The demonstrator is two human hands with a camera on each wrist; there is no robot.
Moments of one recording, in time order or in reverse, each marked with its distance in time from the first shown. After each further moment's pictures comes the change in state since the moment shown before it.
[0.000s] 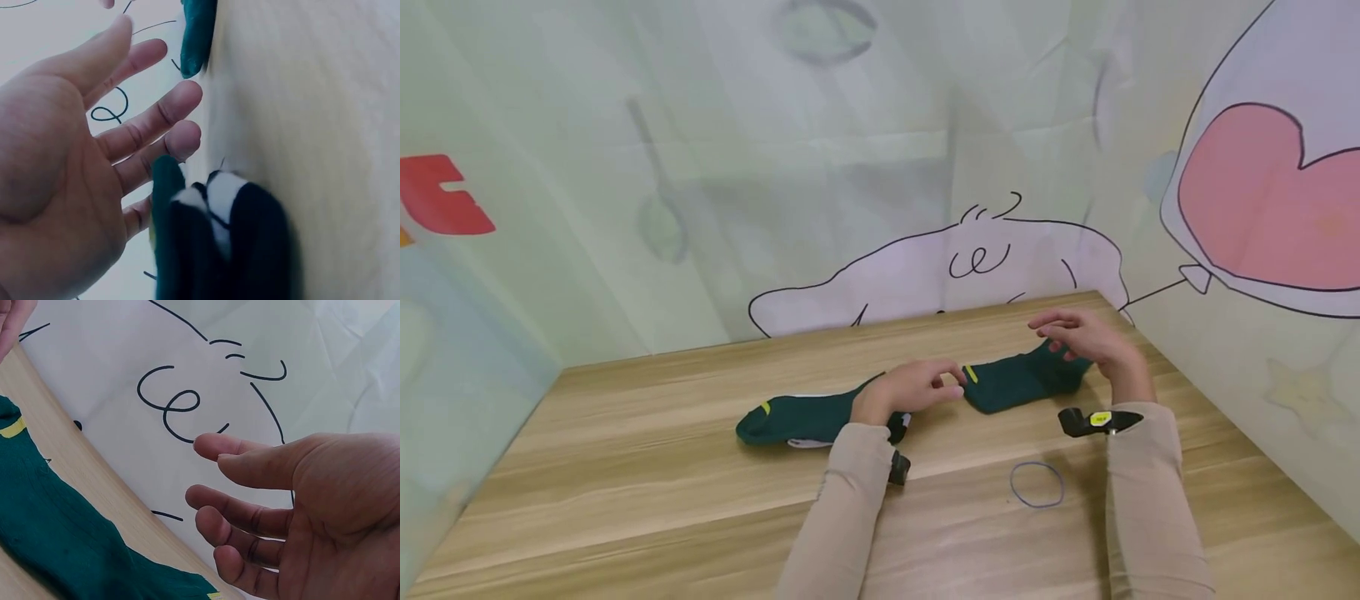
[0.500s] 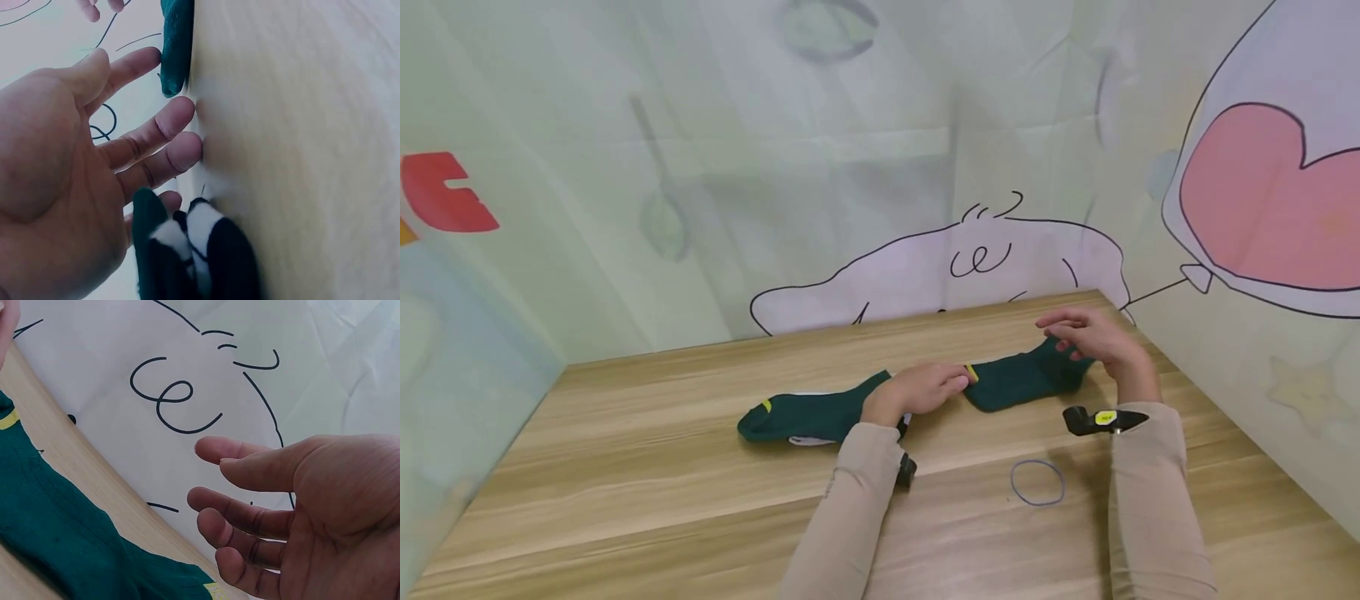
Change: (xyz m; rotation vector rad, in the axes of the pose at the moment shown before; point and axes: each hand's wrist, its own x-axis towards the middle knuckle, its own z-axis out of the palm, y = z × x) left_hand 0.011 0.006 0.009 0.105 -0.022 0.008; right_hand 0.000 0.009 -0.007 0.028 0.019 0.012
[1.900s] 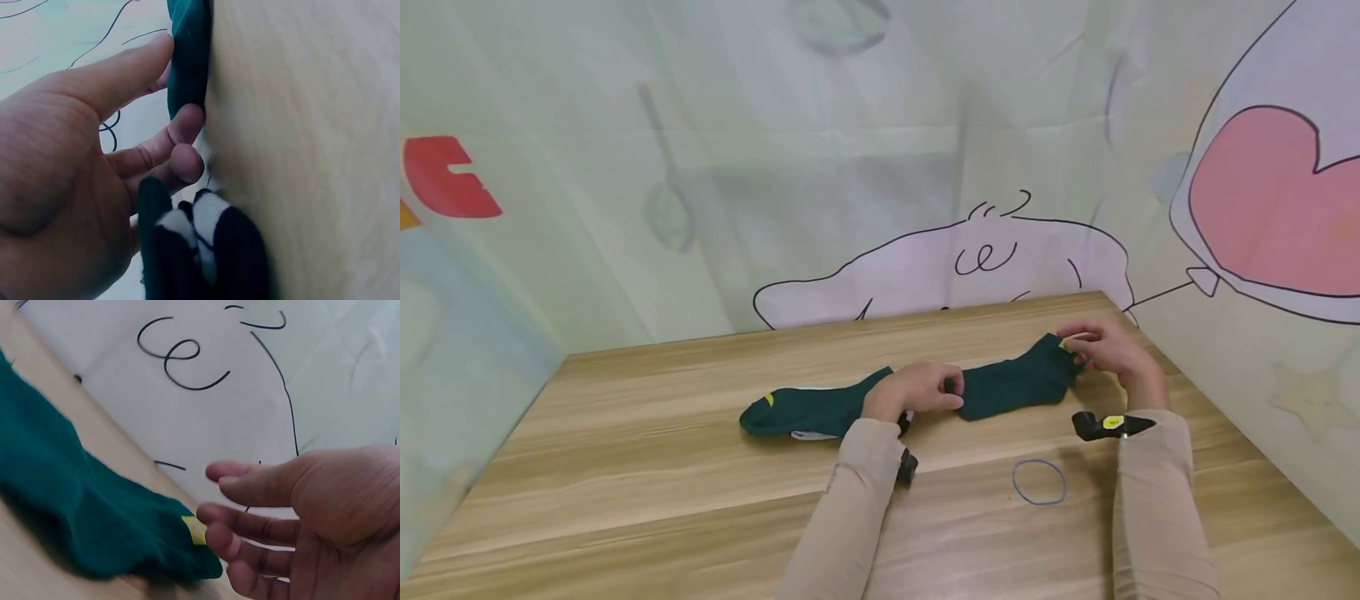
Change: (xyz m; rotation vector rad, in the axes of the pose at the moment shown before) left_hand -0.010 -0.002 -0.004 -0.036 -0.020 -0.080; right_hand -0.001 0.028 -0.001 0.049 0.041 0.022
